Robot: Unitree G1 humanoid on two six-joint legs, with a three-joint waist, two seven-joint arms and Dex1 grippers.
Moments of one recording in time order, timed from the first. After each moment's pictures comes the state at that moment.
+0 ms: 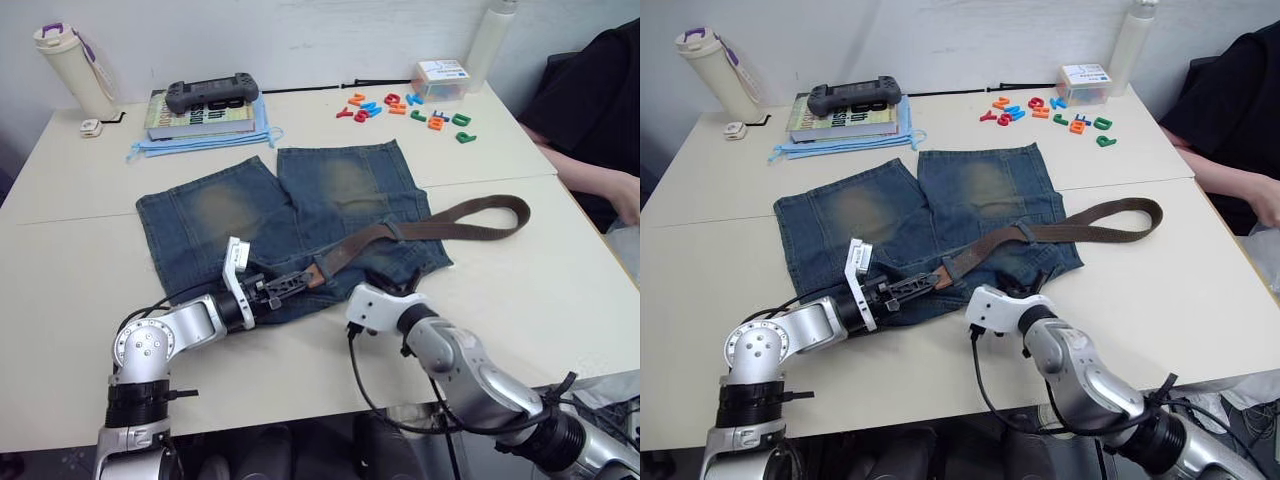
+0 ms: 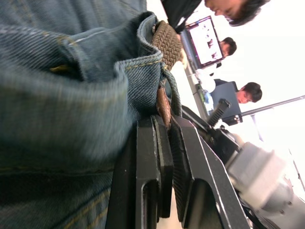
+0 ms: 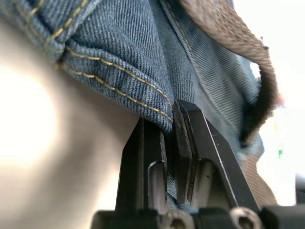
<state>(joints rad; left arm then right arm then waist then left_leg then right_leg) -0.35 0.32 0.22 -0.11 -1.23 1.17 -0.21 -0.36 -0.71 0.72 -0.50 -0.42 0.70 0.13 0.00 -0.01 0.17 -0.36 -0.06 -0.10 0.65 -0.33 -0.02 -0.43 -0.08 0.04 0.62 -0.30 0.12</state>
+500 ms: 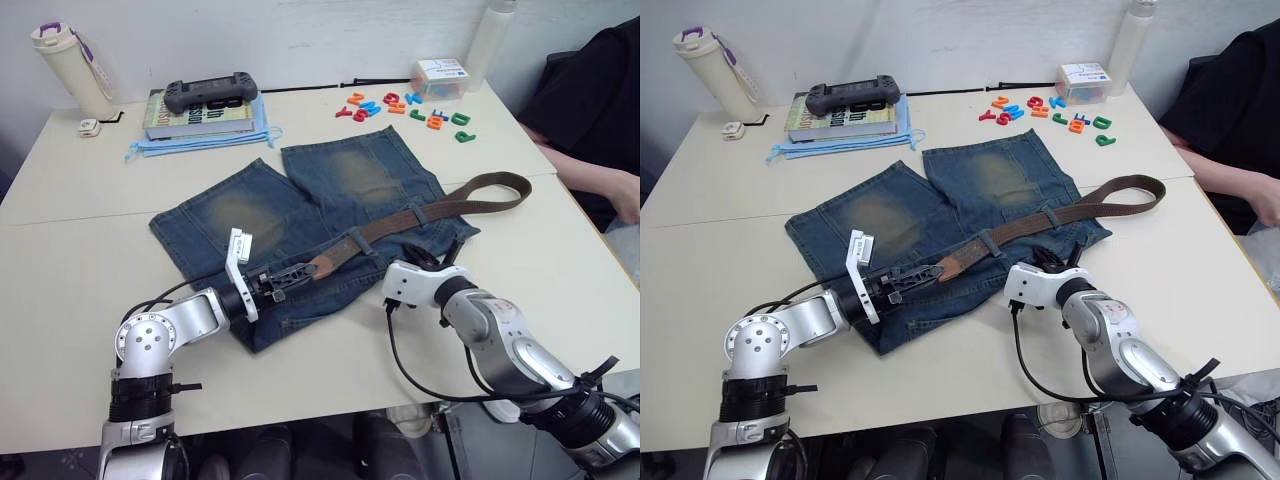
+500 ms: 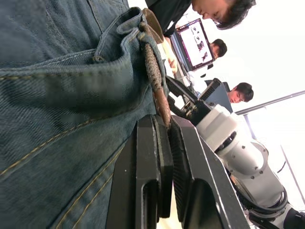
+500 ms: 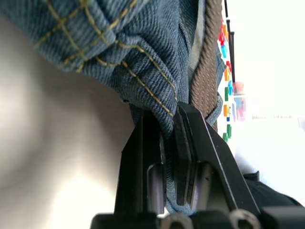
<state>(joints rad) -0.37 0.31 0.23 -0.12 -1.28 1.18 -0.16 -0.36 -0.75 0.51 -0.31 -0.54 0.49 0.25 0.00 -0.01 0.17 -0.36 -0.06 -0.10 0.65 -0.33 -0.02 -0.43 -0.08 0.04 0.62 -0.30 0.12</state>
